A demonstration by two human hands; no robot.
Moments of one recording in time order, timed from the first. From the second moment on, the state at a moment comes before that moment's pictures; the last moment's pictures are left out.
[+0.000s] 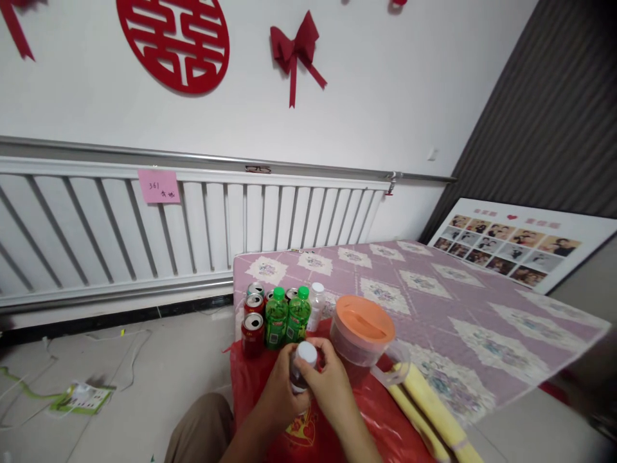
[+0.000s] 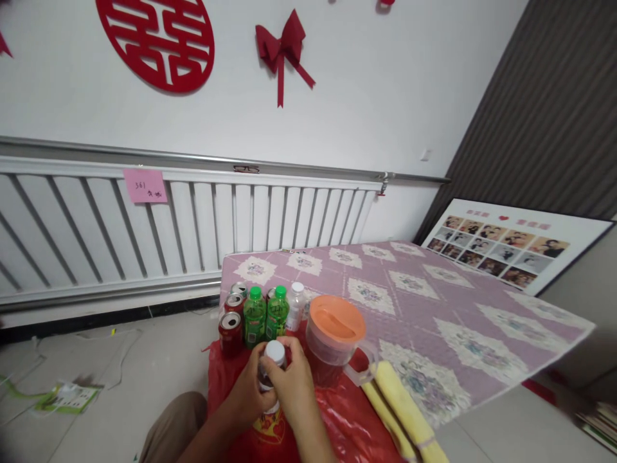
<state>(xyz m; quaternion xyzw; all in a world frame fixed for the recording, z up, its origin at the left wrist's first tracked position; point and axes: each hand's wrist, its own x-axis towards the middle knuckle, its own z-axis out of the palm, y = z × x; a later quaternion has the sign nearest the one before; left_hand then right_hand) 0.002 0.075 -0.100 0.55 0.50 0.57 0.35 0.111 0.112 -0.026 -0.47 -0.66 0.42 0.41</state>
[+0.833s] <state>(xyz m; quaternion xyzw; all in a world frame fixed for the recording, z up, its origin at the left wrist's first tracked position) 0.002 0.076 -0.109 0.55 0.51 0.57 0.32 0.107 0.102 -0.044 -0.45 -0.59 0.48 0.48</state>
